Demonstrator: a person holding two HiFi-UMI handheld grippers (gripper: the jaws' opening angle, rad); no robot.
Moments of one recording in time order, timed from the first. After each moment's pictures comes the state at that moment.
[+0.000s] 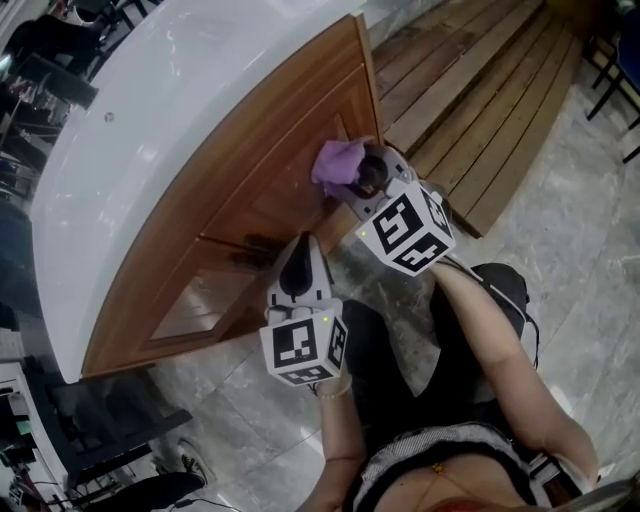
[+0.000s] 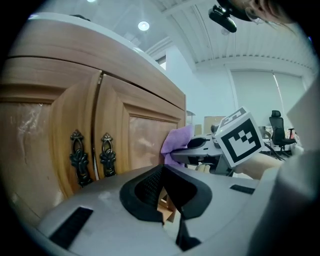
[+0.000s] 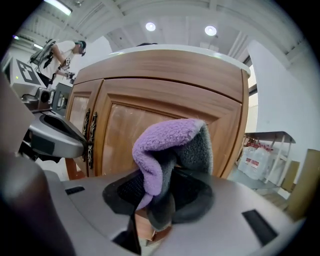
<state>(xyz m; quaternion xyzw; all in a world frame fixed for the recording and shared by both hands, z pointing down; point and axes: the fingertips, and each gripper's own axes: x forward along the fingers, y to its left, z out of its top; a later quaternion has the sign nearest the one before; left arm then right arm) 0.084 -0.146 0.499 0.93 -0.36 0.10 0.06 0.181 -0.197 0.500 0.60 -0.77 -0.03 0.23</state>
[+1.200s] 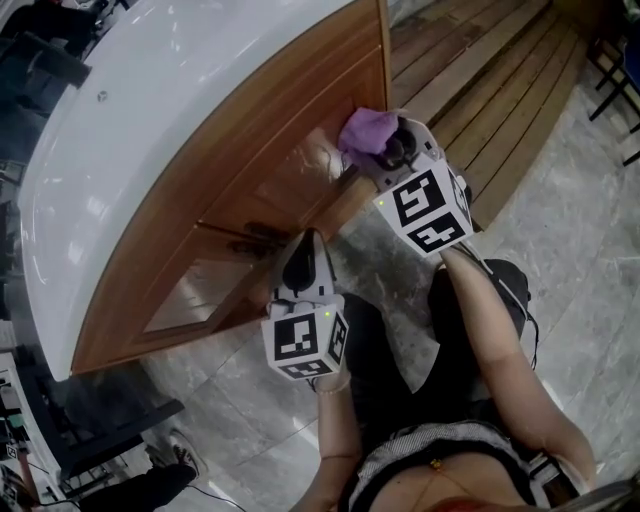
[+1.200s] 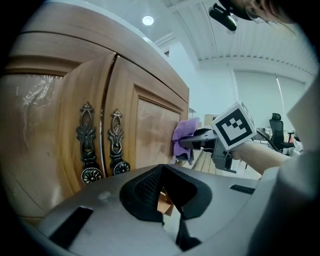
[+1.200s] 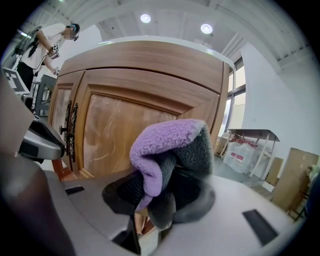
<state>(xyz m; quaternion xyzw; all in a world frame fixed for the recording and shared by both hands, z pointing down) 0.078 -0.144 0.526 0.93 -0.35 0.11 0.09 0.226 -0.198 0.500 0.66 -0.71 -0.01 0.25</state>
